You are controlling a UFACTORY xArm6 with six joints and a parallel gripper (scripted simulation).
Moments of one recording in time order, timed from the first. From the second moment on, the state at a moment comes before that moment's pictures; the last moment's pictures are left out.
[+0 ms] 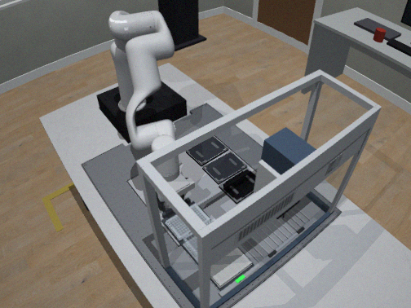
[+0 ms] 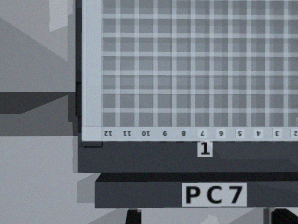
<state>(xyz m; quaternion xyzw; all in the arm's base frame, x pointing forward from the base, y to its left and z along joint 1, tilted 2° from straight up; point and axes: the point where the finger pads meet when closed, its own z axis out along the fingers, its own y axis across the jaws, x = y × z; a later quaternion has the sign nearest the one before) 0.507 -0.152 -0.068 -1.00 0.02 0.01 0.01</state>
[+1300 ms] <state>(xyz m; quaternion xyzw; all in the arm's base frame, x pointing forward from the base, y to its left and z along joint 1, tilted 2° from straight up) 0.508 -0.153 -0.022 -1.00 0.02 0.01 0.01</state>
